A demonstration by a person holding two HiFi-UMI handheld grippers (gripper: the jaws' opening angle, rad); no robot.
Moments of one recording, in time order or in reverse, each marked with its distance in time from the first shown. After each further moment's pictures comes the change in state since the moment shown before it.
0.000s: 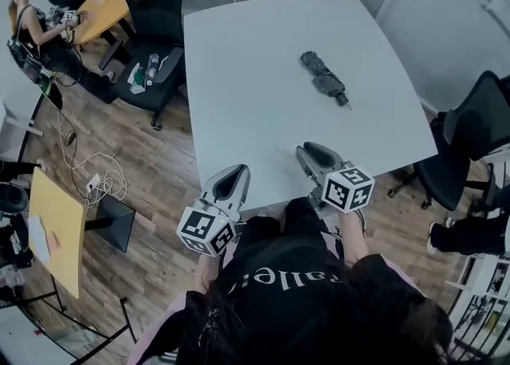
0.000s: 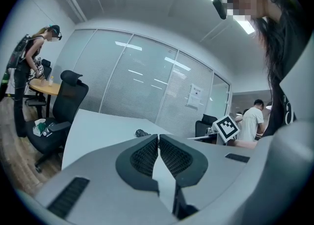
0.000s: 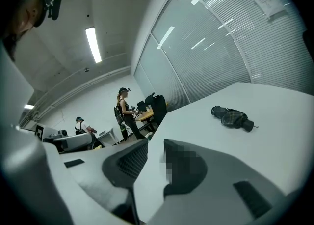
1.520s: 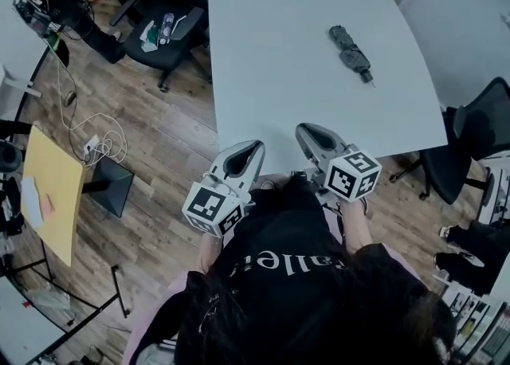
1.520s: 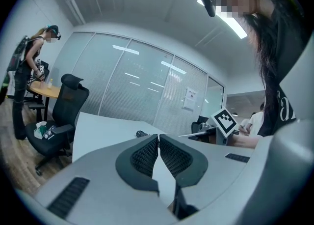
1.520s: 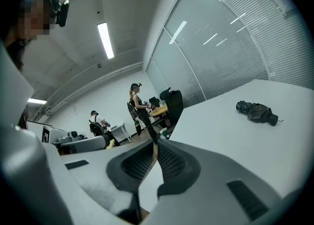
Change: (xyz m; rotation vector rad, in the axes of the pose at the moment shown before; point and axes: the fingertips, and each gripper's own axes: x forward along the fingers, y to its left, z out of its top) left arm -0.061 0.003 -0.004 0.026 -0.044 -0.057; right arm 0.016 0.104 -0.023 -0.068 0.035 0.113
